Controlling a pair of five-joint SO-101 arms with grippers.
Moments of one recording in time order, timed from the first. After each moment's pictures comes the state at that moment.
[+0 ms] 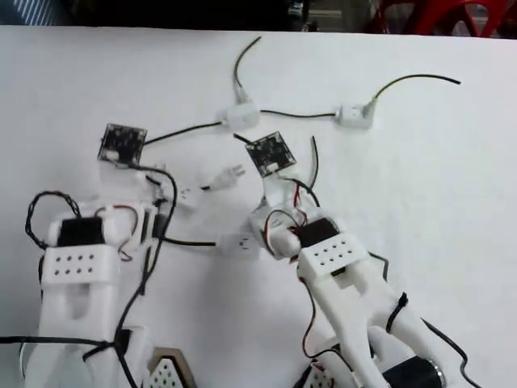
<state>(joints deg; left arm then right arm) -10.2 -43.7 56.4 60.5 -12.9 -28.0 -28.6 56.0 36.6 3.8</state>
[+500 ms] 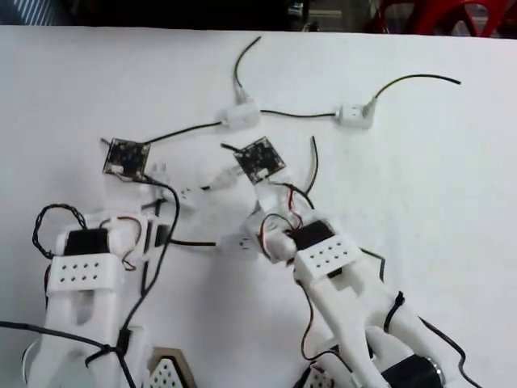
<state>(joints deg) -10.3 -45.2 63.2 56.2 -12.9 -29.9 -27.9 57.1 35.0 7.8</state>
